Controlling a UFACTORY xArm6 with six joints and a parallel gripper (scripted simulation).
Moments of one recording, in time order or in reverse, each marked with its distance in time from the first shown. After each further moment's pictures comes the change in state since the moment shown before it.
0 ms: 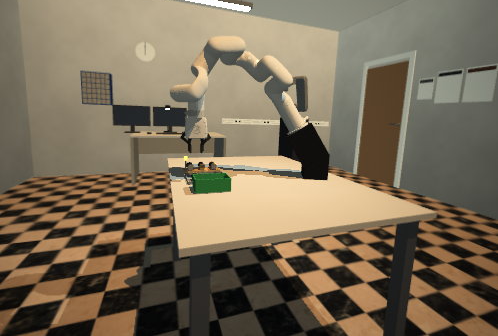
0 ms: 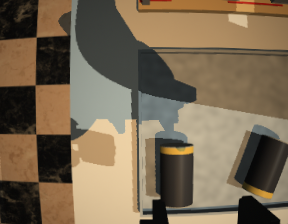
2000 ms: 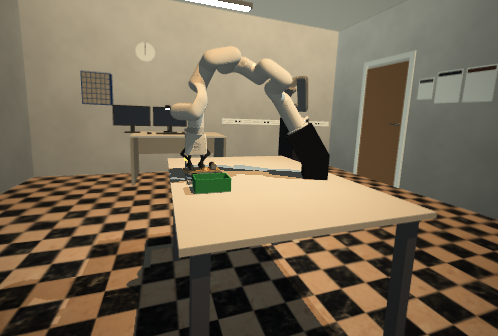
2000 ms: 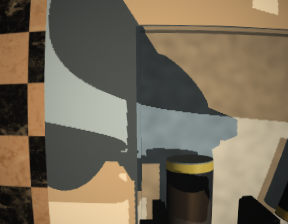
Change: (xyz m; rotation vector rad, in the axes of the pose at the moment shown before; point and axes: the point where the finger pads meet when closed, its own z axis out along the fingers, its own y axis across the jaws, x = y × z) arm -0.001 -0.001 0.078 0.000 0.000 -0.001
